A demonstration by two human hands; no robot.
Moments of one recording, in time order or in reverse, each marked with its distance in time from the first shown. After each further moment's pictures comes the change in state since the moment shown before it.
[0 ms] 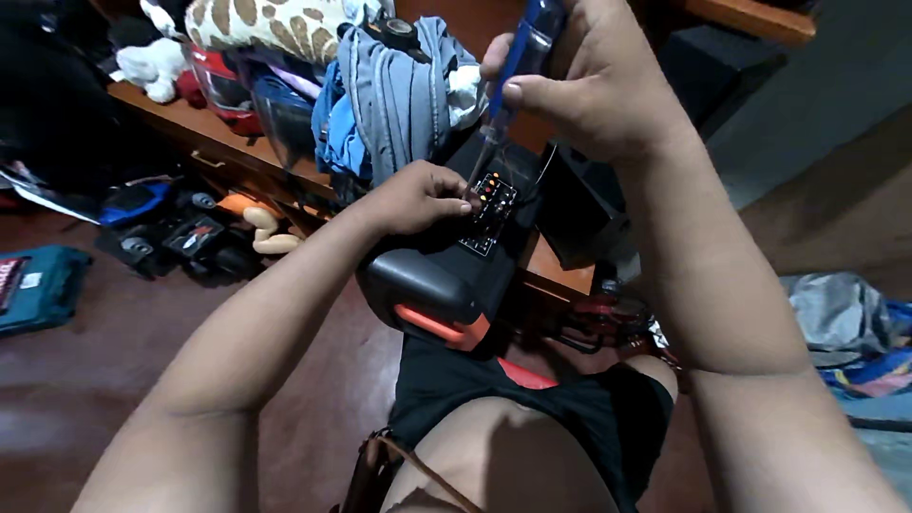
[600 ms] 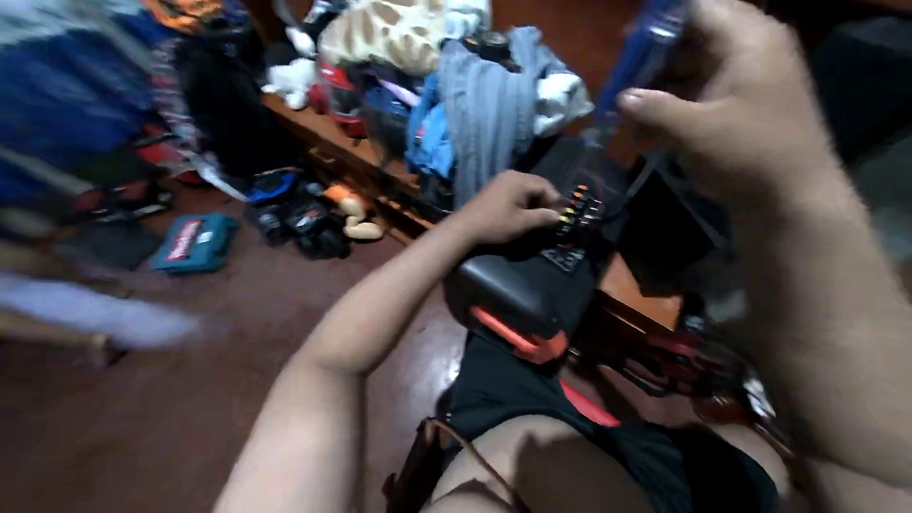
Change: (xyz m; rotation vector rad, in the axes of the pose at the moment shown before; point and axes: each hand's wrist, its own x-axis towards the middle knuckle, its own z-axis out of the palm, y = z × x) left_hand -0.003 0.002 0.011 0.103 0.151 0.064; right_hand -0.014 -0.004 0.008 -0.177 0.160 0.208
